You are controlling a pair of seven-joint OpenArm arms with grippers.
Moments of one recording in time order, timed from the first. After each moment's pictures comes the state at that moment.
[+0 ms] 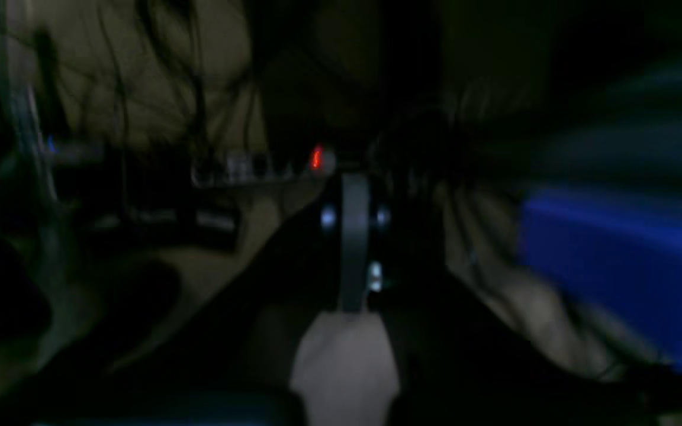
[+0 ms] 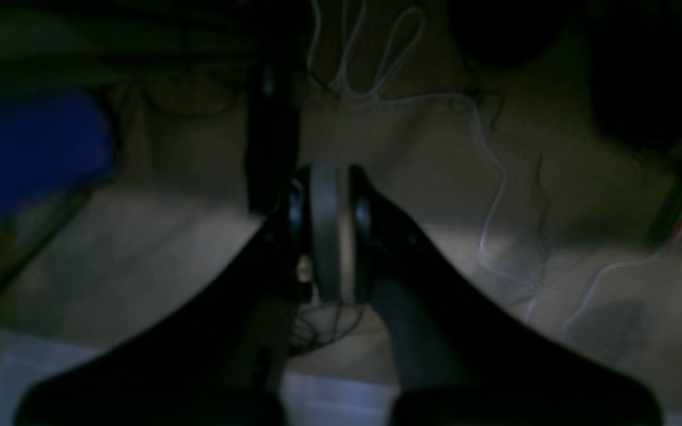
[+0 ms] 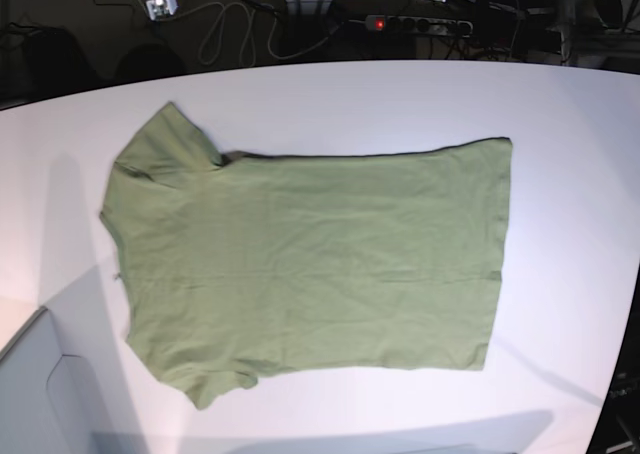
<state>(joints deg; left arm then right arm) 58.6 -6.7 -0.1 90.6 -3.4 -4.7 1.9 -56.5 12.5 1.7 98.7 7.4 7.7 -26.4</state>
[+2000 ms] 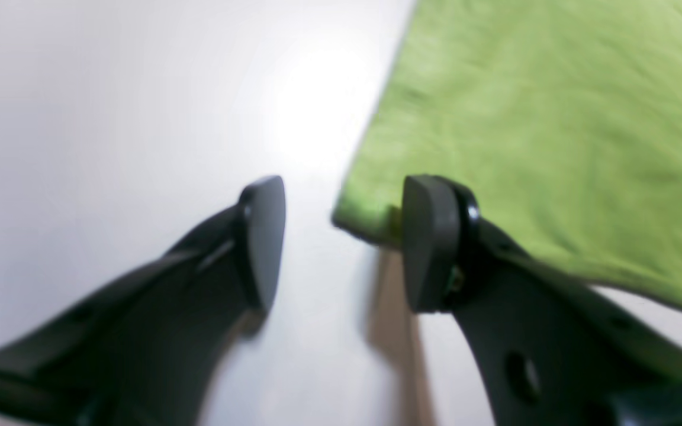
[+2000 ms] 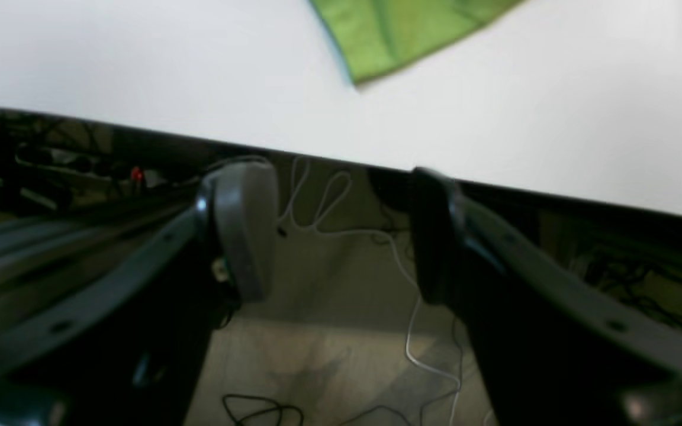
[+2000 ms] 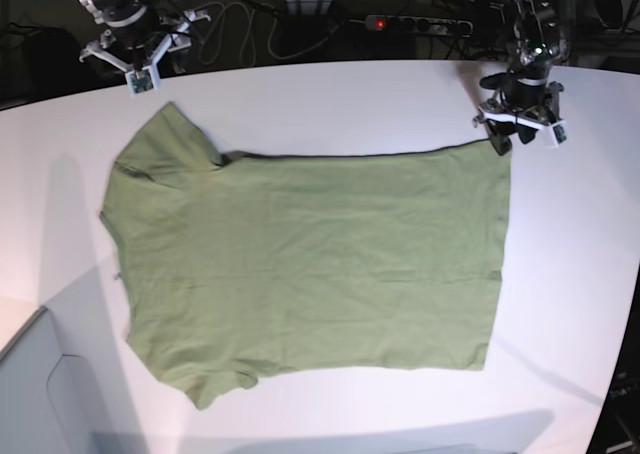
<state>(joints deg) 28.7 -10.9 -23.2 93.8 -30.0 -5.5 21.4 -49.4 12.5 5.0 124.0 4.6 7.7 -42.3</state>
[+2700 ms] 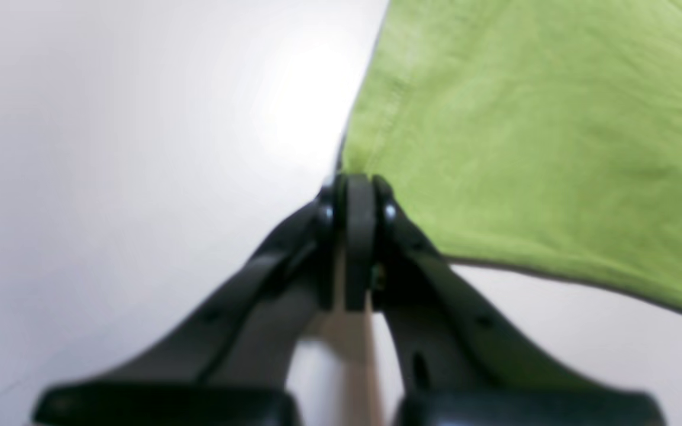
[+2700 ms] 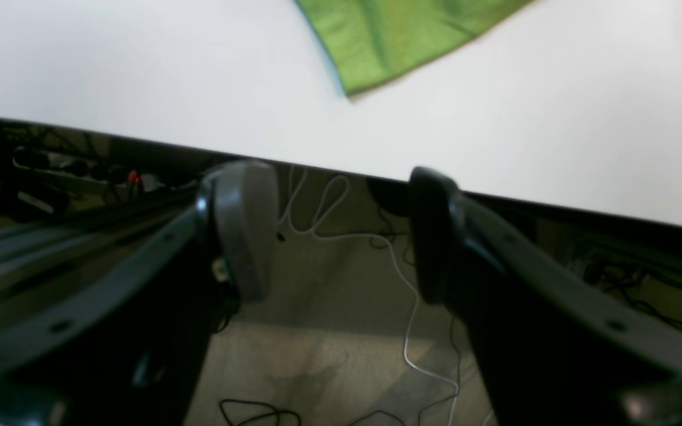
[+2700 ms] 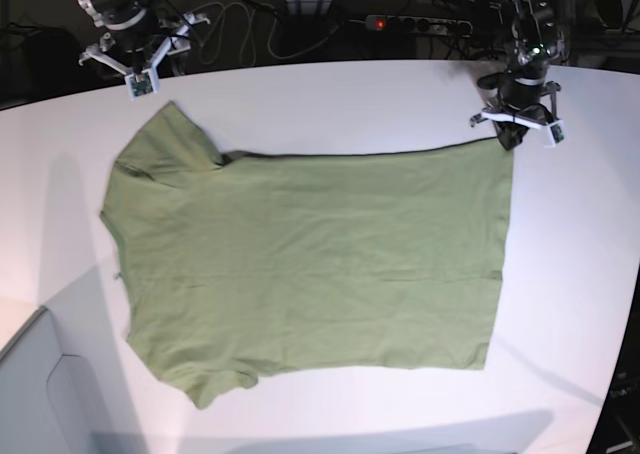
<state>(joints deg) 28.7 -10.5 -22.8 93.5 -30.3 -5.4 21.4 -48.8 12.6 5.0 123.9 4.6 7.7 -42.2</state>
